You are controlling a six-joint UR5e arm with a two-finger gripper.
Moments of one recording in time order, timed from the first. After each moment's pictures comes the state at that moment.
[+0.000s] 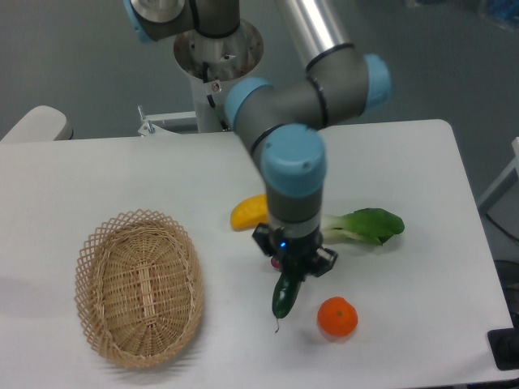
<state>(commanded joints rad) 2.32 -2.08 -1.43 -1.07 1.66 0.70</state>
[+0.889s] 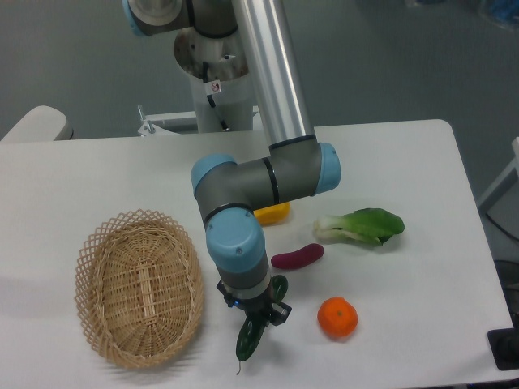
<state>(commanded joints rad) 2.28 -2.23 -1.44 -0.93 1.66 0.92</state>
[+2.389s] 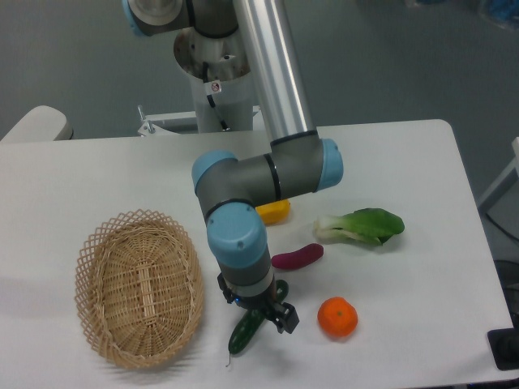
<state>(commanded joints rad) 2.31 -2.14 -1.38 -0.96 1.66 0.91</state>
